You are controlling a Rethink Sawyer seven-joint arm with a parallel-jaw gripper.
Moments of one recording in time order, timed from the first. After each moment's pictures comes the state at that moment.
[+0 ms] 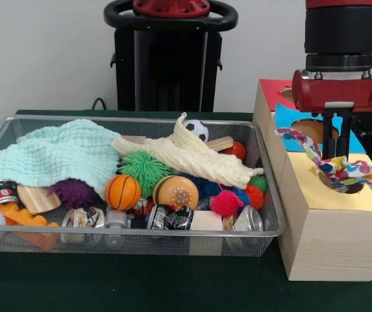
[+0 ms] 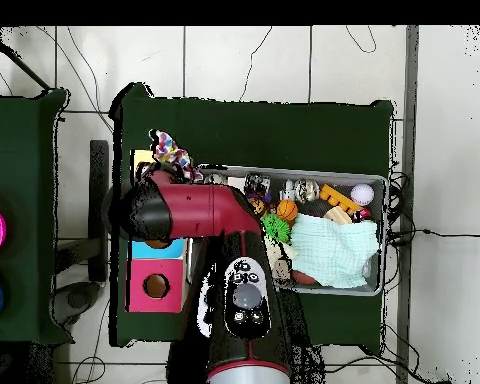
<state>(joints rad) -0.02 -0.67 0.04 1.56 0.01 0.32 1.83</state>
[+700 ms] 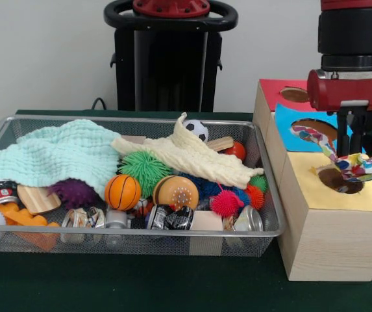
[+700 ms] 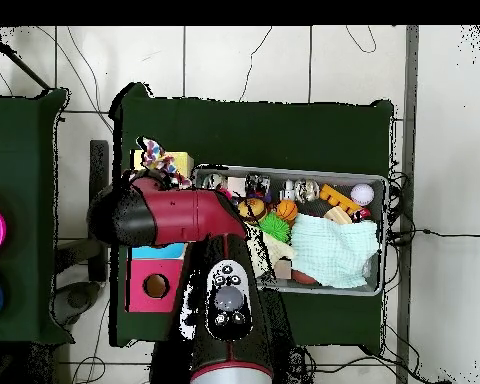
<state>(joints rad) 0.02 -0.67 0.04 1.57 0.01 0.32 1.83</state>
